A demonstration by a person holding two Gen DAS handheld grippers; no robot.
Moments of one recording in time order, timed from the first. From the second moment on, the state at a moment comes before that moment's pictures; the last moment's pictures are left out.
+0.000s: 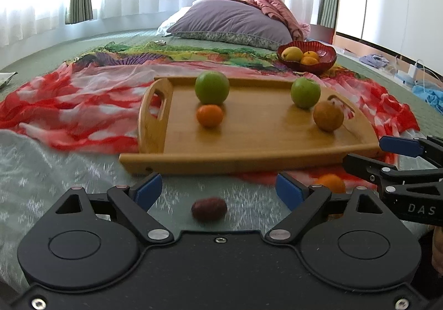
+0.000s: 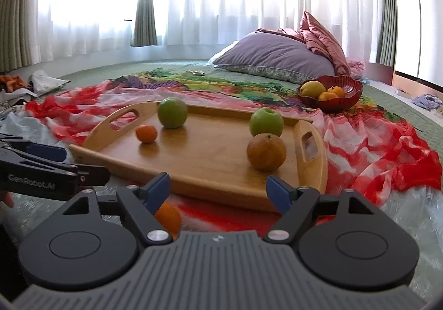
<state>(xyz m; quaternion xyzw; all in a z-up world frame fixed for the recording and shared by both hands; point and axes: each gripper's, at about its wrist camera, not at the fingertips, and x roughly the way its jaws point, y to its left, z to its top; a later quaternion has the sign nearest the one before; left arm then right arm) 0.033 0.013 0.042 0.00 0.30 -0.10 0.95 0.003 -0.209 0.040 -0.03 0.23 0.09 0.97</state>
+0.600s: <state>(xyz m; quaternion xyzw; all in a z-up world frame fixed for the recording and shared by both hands) 0.021 0.014 0.026 0.00 0.30 -0.10 0.95 -0.037 -0.188 0.013 -0.06 0.24 0.13 0.96</state>
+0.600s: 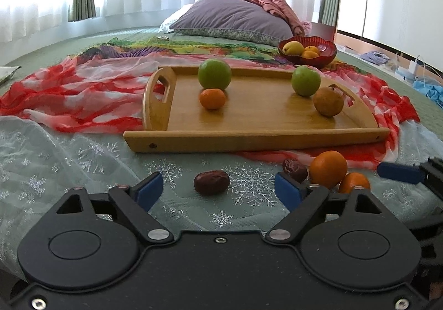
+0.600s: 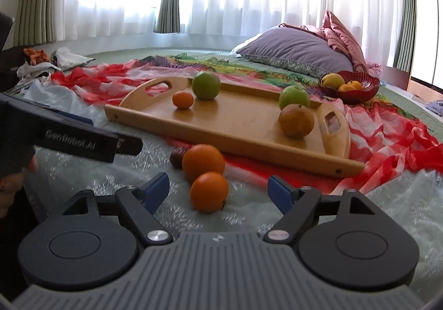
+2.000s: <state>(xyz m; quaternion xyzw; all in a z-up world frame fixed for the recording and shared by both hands) 0.033 0.002 0.025 0.02 0.30 -0.09 0.95 -0.035 -0.195 0.016 -0.02 0.24 0.11 0.96</state>
